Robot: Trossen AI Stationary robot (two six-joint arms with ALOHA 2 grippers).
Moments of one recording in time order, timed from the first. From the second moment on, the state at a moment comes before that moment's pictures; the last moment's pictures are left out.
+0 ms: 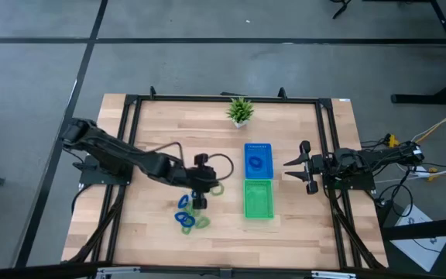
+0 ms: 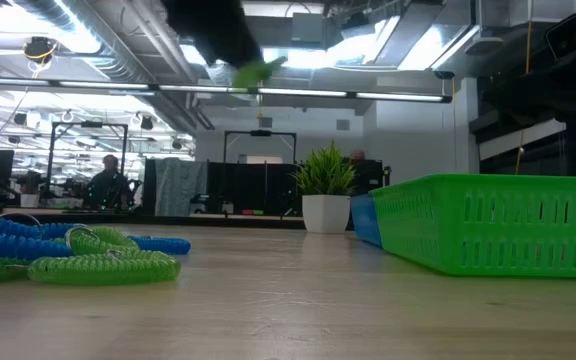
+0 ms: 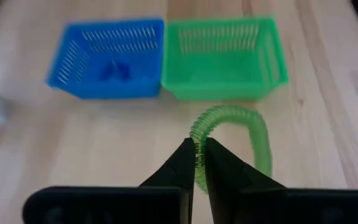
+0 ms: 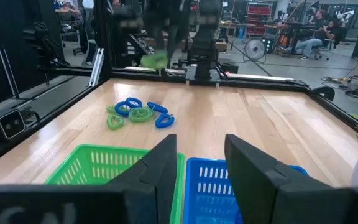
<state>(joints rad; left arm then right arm) -0.30 1.50 1.11 -0.37 -0.32 -0.18 0.21 0.10 0.01 0.04 0.14 -0.06</state>
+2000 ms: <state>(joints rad) -0.10 1.56 1.12 0.28 -0.05 0.10 0.21 0.10 0.01 0.04 0.14 -0.06</state>
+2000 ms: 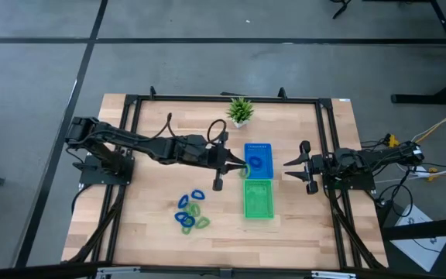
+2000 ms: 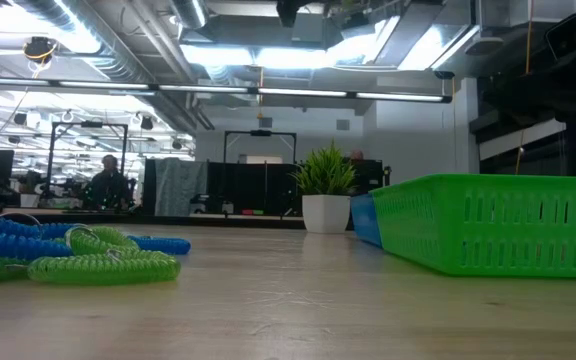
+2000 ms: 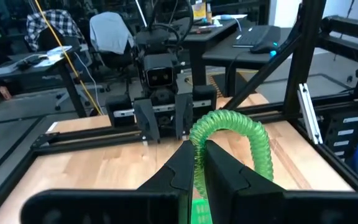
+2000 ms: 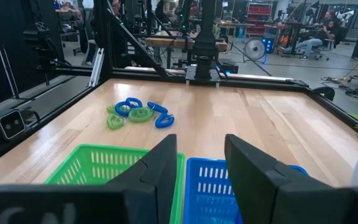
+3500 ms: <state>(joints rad) -0.15 2.11 1.57 -0.10 0.01 0.03 0.21 0.10 0.01 0.04 0.14 -0.06</state>
